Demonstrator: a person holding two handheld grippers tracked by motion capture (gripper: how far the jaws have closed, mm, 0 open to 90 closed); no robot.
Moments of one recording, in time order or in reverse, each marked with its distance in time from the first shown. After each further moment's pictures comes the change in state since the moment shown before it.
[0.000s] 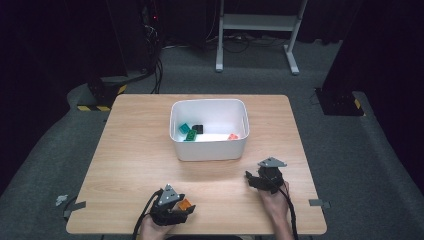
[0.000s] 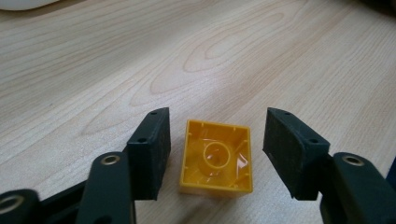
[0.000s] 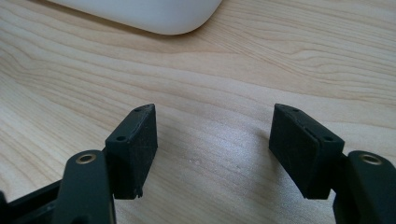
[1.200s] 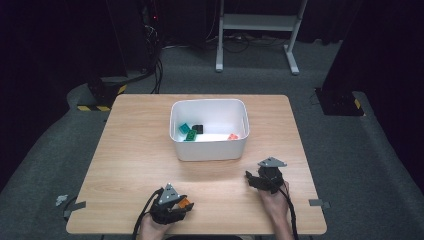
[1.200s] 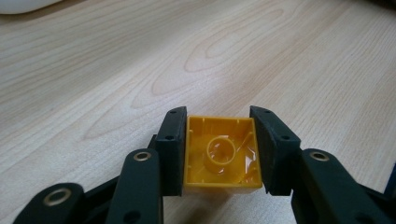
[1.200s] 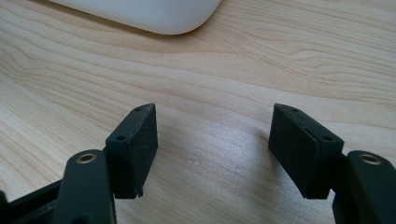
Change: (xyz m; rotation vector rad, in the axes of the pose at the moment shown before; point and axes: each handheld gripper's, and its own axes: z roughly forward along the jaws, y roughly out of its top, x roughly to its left) left arm 0.004 0.002 -0.001 0.003 -0.013 0.023; right arm 0.001 0.000 0.000 0.000 -0.006 -0.003
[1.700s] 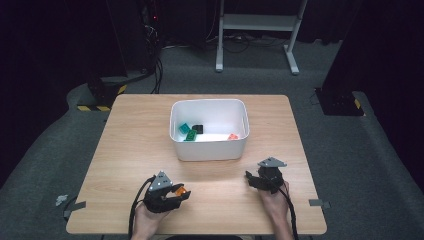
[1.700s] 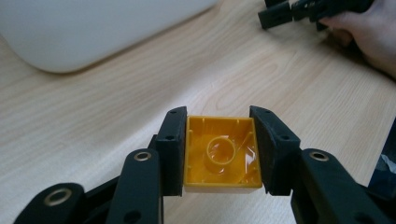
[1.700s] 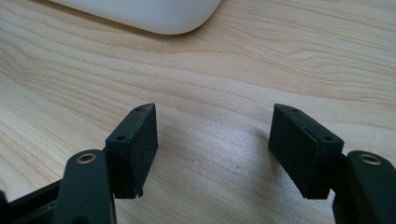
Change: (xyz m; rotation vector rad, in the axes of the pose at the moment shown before) left arm 0.017 0.033 -0.024 -0.063 -0.024 -0.032; right arm 0.000 0.000 0.000 -0.001 0.000 0.001
